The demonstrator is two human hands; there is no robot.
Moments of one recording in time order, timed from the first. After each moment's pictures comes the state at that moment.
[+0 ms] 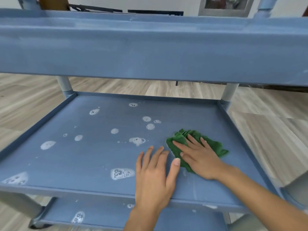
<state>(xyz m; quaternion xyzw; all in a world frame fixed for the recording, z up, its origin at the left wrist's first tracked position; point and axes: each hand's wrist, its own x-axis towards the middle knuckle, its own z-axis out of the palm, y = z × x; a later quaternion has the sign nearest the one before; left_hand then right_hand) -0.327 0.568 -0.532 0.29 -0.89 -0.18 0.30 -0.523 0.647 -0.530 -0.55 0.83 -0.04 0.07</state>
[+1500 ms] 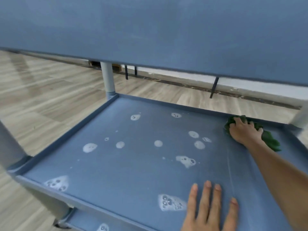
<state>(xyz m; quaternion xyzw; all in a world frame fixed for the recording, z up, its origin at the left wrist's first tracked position) -0.293 0.526 -0.567 0.21 -0.94 0.08 0.25 -0.691 0.454 -0.532 -0.27 0.96 -0.08 0.03</state>
